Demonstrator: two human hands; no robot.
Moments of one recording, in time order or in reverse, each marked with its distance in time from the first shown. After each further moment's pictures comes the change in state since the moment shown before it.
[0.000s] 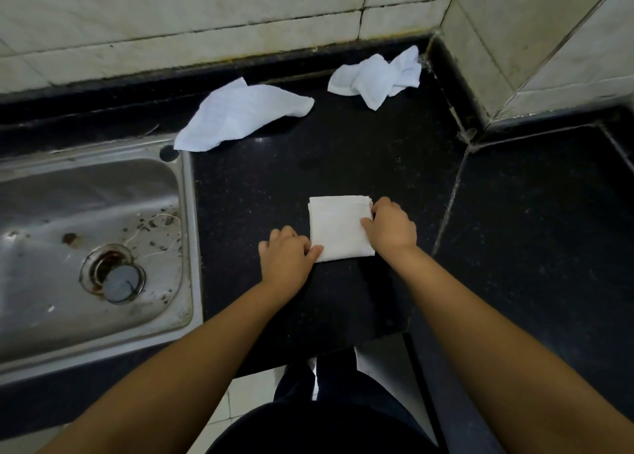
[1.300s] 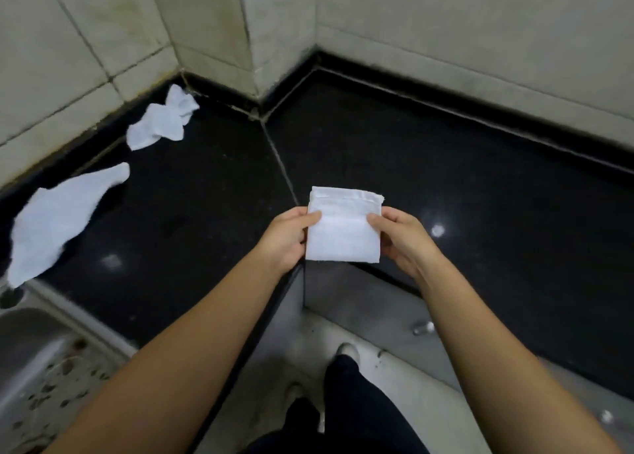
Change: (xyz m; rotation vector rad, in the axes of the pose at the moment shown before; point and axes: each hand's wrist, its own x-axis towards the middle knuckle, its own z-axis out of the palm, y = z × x) left_hand -0.113 0.101 -0.028 -1.033 -0.952 0.112; right_hand -0.274 0.102 -0.007 1.493 0.450 0.424
